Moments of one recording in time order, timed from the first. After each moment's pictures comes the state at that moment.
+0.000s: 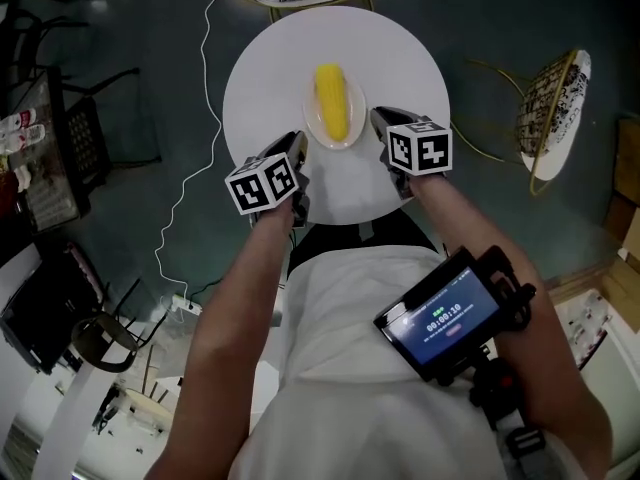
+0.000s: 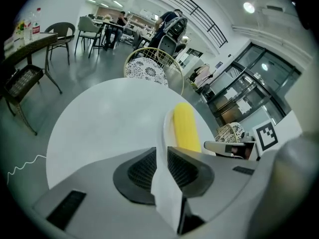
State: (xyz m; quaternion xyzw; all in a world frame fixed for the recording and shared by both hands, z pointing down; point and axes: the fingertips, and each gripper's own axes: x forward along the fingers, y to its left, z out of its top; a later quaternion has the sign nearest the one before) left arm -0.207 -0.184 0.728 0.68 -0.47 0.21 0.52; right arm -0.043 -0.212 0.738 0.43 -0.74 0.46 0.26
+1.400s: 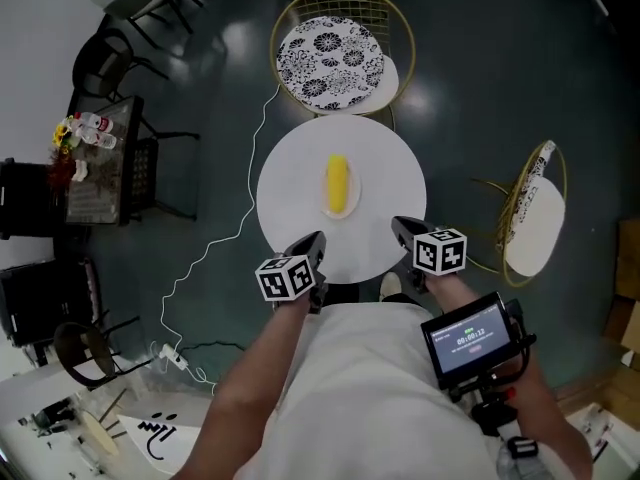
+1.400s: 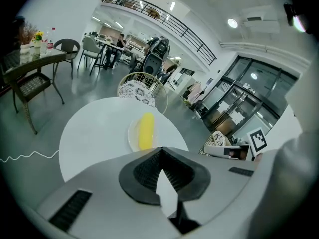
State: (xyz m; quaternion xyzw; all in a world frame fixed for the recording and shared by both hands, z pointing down) left arm -0.151 -0.092 0.603 0.72 -0.51 0.12 0.46; right arm 0.023 -0.132 0.617 0.36 -0.81 0.44 0.17
